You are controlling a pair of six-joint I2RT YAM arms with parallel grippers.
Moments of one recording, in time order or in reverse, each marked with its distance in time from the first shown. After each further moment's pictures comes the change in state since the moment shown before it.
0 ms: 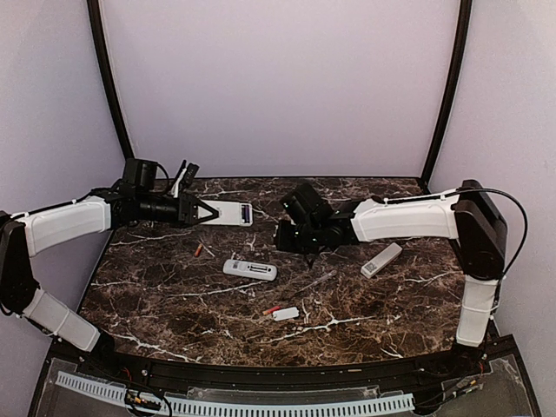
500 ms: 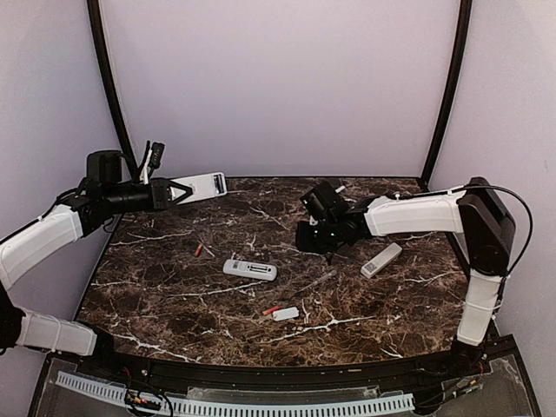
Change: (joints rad) left arm 0.086 -0.227 -0.048 0.023 -0.096 0.036; right arm -0.097 -0.037 -0.085 -0.021 -0.062 -0.062
